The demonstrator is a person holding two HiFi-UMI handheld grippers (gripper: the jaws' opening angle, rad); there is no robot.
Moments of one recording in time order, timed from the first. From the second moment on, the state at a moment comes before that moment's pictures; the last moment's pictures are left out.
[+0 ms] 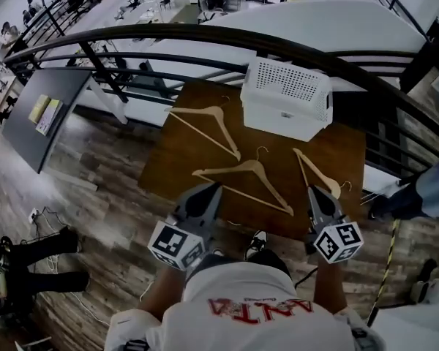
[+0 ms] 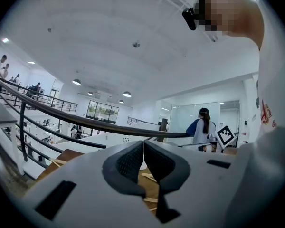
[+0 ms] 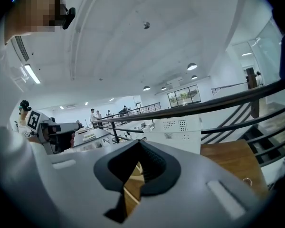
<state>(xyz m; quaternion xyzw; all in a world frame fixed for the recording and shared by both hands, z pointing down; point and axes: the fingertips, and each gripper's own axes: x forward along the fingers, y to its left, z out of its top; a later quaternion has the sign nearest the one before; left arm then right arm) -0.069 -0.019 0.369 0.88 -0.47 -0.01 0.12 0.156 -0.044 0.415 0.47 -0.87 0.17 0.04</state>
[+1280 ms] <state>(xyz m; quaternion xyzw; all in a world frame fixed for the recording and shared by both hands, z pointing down) -0.100 -0.158 0.446 0.89 -0.42 0.04 0.18 0.079 -0.150 0.582 0.41 -0.82 0.20 0.36</state>
